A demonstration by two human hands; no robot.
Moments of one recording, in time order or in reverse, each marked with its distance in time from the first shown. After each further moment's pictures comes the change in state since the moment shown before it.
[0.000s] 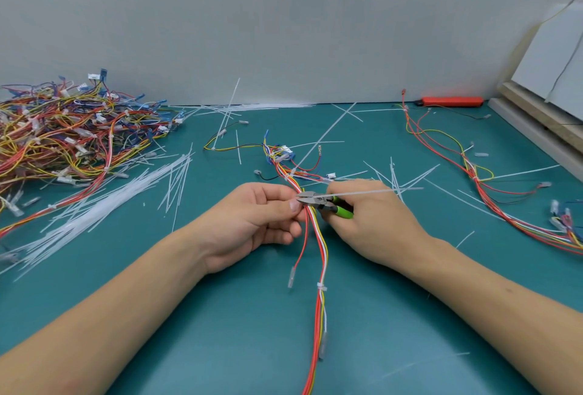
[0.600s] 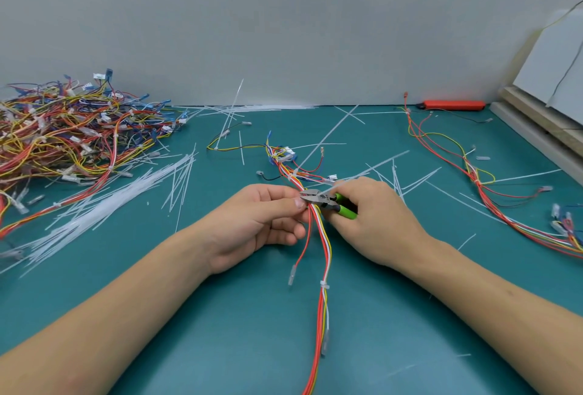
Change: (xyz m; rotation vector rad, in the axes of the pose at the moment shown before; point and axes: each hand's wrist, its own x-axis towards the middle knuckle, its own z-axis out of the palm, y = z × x) left_hand 0.000 0.003 0.003 0.007 0.001 -0.013; right_hand 0.001 0.000 -0.002 0.017 -0.024 0.037
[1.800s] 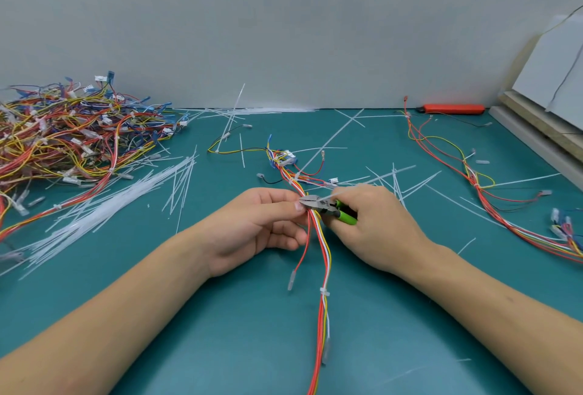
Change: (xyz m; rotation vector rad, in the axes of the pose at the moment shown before) left_hand -0.002 0.002 0.001 -0.035 -0.011 -0.024; right_hand -0.003 -0.003 -0.003 -0.004 -0.023 -0.038
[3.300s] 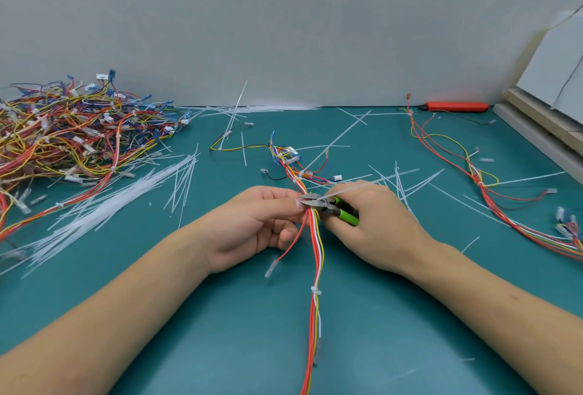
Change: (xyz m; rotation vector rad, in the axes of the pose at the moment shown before) left_hand 0.002 0.001 -0.003 0.005 -0.056 -0.019; right_hand 0.003 0.001 0.003 0.028 -0.011 -0.068
